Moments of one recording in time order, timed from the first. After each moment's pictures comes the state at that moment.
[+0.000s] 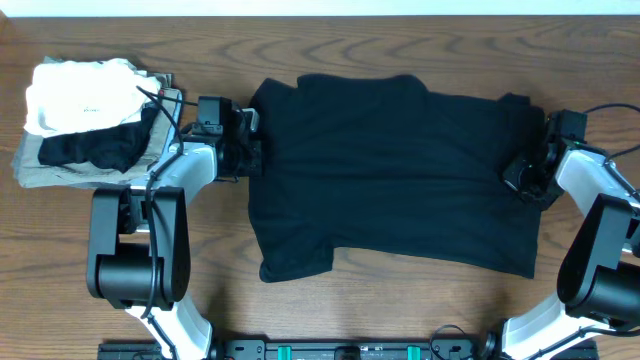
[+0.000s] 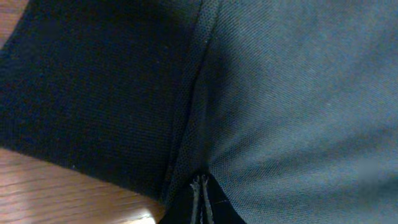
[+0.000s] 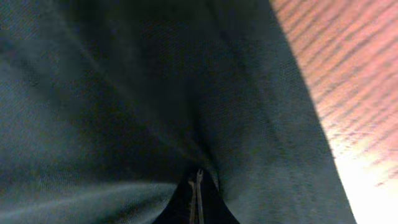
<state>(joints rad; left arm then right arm) -0.06 1.89 1.05 -0.36 0.31 -0.09 -0.30 1.83 1.03 -0.60 0.01 0.51</state>
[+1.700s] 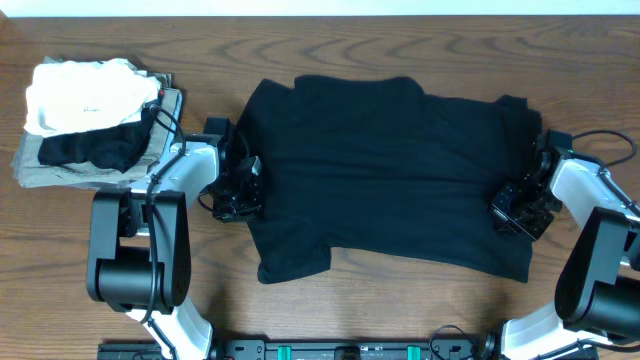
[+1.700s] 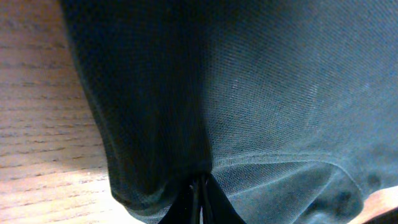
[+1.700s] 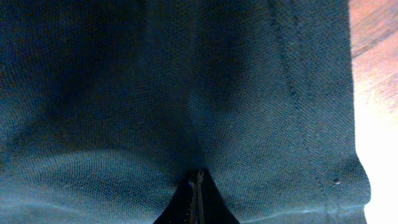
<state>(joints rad) -0.09 1.88 1.05 -0.89 0.37 -0.14 -0.27 1.76 0.96 -0.88 -0.06 0.52</state>
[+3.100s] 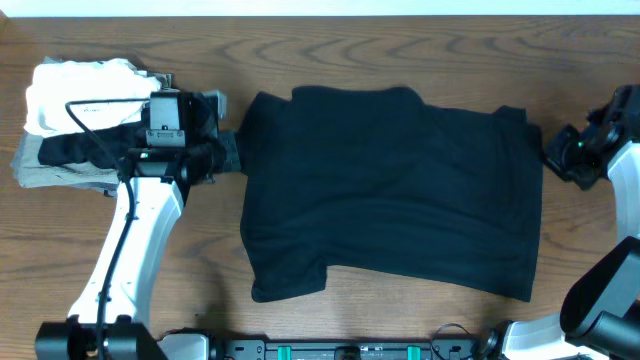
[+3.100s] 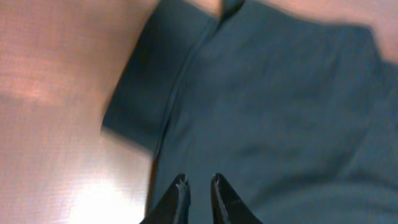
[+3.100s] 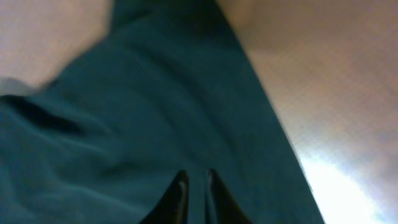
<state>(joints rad) -0.03 1.44 1.06 -0.60 0.32 -0.20 -0.41 1.68 1.27 -0.82 -0.22 0.36</state>
